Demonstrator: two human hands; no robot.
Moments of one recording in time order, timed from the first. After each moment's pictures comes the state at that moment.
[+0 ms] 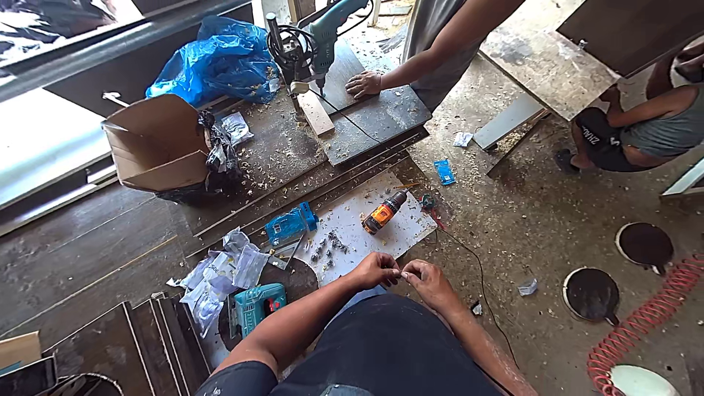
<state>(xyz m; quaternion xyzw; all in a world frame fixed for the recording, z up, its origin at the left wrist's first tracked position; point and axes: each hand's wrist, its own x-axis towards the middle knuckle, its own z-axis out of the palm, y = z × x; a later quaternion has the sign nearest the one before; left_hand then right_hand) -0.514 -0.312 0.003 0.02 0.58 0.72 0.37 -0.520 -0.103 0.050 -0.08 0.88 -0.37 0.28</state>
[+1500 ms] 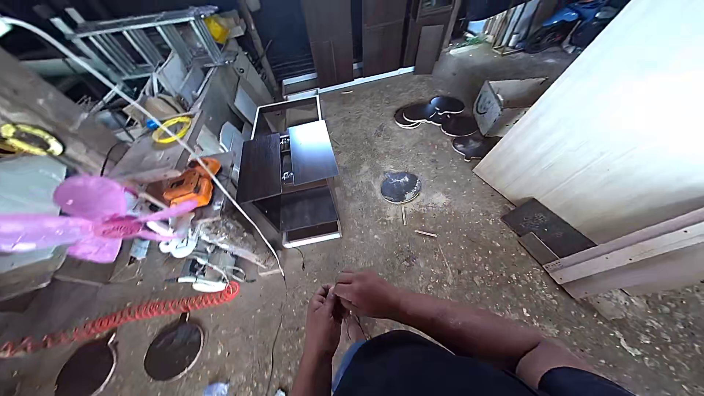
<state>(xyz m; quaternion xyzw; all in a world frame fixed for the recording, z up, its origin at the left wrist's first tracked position) 0.127 0.475 0.120 0.42 0.34 0.25 0.80 0.277 0.406 0.141 0.59 0.74 -0.11 -0.32</state>
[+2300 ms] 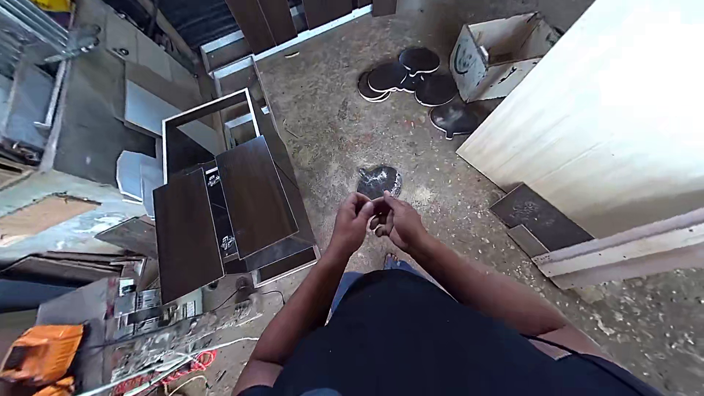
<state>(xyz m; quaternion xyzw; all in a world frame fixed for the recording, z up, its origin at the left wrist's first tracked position) 0.727 0.695 0.130 0.72 0.16 0.06 0.67 0.797 0.564 0.120 0.55 -0.02 -0.40 -0.74</state>
